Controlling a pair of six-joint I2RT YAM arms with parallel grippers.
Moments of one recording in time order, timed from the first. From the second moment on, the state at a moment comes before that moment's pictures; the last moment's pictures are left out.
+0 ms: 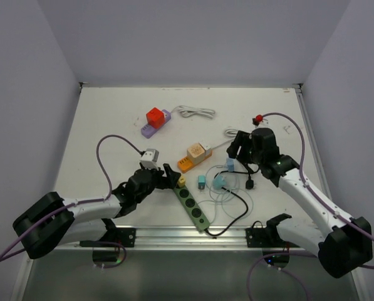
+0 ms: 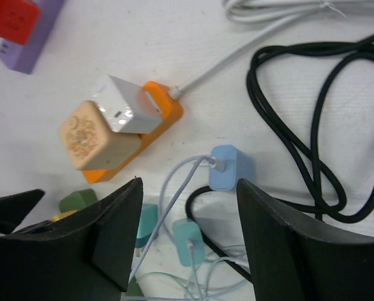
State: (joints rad) left arm -0.82 1.16 0.21 0.58 -0.25 -0.61; right arm 0.41 1.07 0.75 -0.35 0.08 0.59
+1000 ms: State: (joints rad) left arm -0.83 0.84 0.40 0.10 -0.35 -0.49; right arm 0.97 1.27 0.89 -0.34 0.09 0.42
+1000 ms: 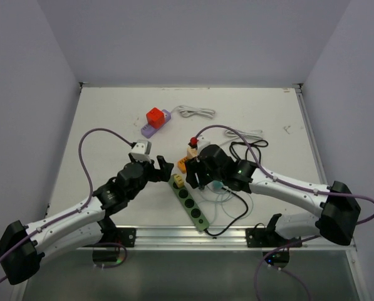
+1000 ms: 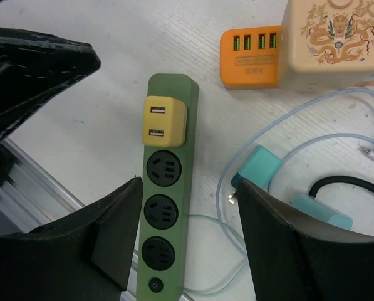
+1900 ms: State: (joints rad) left arm -0.82 0.64 0.25 -0.04 -0.41 -0.60; right arm 1.08 1.66 1.07 -0.29 0.24 0.44
